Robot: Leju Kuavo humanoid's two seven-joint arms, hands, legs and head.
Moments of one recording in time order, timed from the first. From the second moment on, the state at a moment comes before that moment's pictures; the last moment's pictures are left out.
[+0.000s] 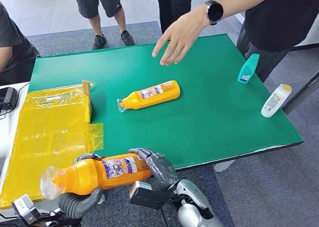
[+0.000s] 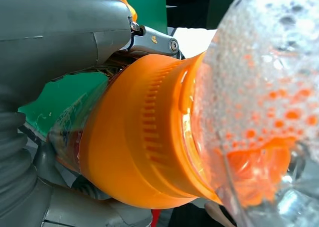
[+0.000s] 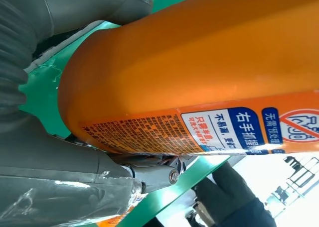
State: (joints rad) left arm 0.26 -0.09 -0.25 -1.72 0.01 -0.36 -0.43; right arm 0.00 0.14 0.43 -1.39 0.74 -0.04 -0.28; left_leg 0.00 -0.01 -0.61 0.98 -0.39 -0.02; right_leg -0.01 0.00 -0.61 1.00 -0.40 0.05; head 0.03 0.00
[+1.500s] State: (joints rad) left arm 0.26 -0.23 -0.02 -2.04 -0.70 0.07 -0.45; right arm 0.17 0.11 0.42 -1.58 0.75 -0.11 -0.21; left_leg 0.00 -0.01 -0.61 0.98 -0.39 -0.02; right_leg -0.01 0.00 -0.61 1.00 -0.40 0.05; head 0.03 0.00
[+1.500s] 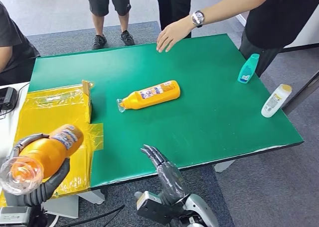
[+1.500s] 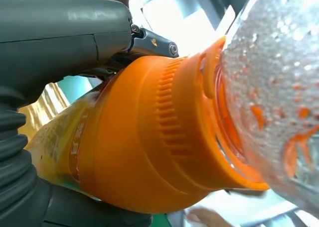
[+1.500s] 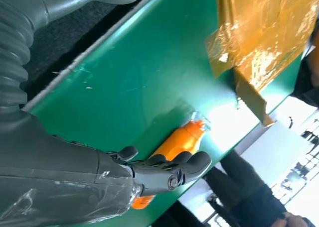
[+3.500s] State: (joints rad) left arm -0.07 0.08 0.01 -1.51 -1.57 0.21 0.17; right arm 0.18 -0.01 0.55 -1.50 0.56 -0.05 -0.21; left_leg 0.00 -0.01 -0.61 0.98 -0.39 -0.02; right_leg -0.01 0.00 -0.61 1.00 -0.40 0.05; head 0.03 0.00
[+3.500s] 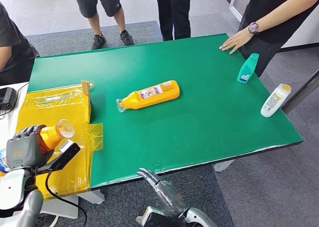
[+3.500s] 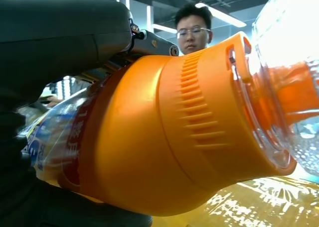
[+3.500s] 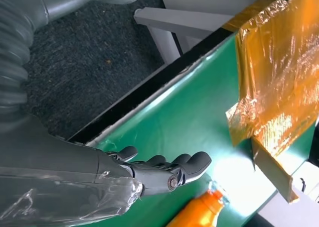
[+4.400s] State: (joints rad) left arm -0.11 0.21 -0.15 -1.37 -1.57 0.28 -0.04; right arm 0.13 -0.04 0.61 -1.41 0.51 -0.04 -0.23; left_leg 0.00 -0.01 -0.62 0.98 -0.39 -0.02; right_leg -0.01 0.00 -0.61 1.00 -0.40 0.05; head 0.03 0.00
